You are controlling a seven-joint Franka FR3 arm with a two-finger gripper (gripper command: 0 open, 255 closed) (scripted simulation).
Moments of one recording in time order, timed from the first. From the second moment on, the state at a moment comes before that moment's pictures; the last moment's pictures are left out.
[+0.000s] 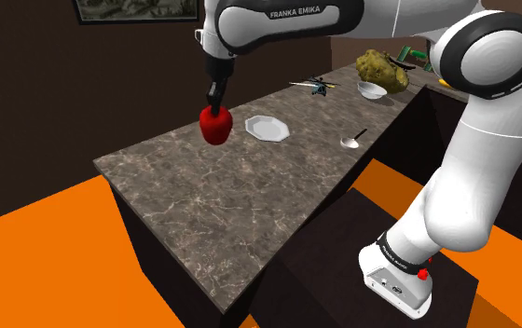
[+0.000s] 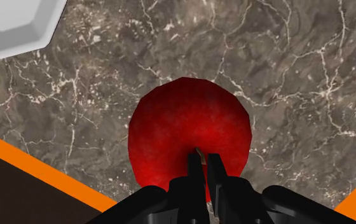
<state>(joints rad) 0.22 0.28 0.19 -1.62 -0.09 1.95 -0.26</state>
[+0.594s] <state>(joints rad) 0.22 0.27 0.19 -1.52 -0.09 1.84 -0.26</state>
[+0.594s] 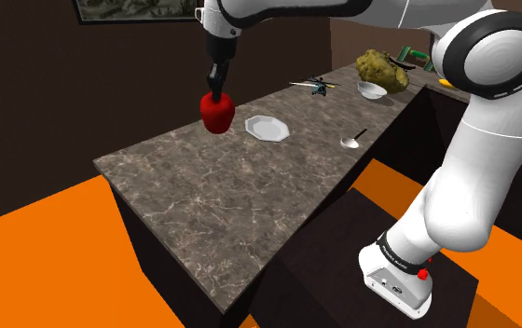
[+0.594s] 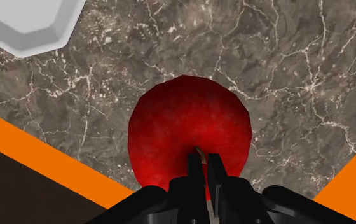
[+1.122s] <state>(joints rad) 0.23 0.27 0.19 -1.40 -0.09 1.73 -0.27</state>
